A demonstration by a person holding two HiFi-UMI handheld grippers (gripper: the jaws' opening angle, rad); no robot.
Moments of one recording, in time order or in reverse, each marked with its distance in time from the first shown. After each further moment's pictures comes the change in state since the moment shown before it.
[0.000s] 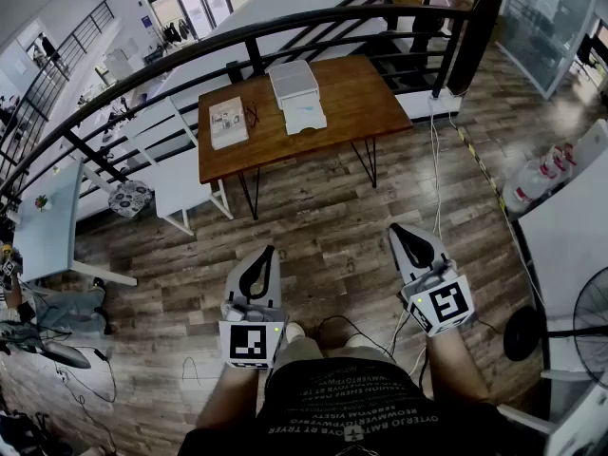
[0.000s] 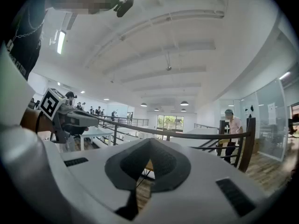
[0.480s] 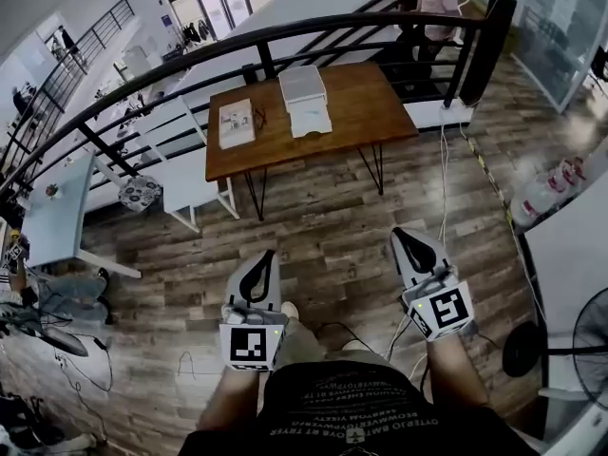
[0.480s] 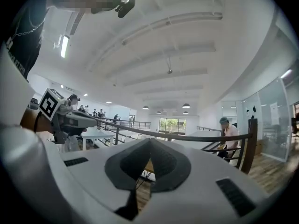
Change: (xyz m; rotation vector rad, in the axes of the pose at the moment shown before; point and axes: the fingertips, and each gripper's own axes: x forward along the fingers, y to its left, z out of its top) left arm -0.005 -0.039 0.009 0.019 -0.006 0.045; right arm -0.034 -0.024 -0.001 0.001 -0.031 0.013
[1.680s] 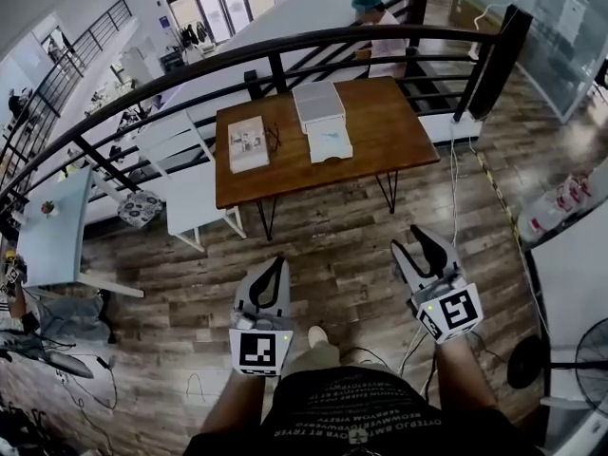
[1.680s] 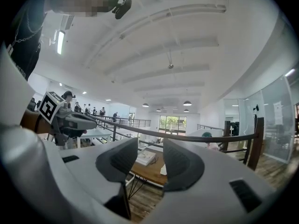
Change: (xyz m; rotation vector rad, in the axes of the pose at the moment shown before) left arm 0.101 0.121 -0.023 -0.018 0.016 -0.033; right arm 0.159 -0.017 0.005 0.000 0.032 0.002
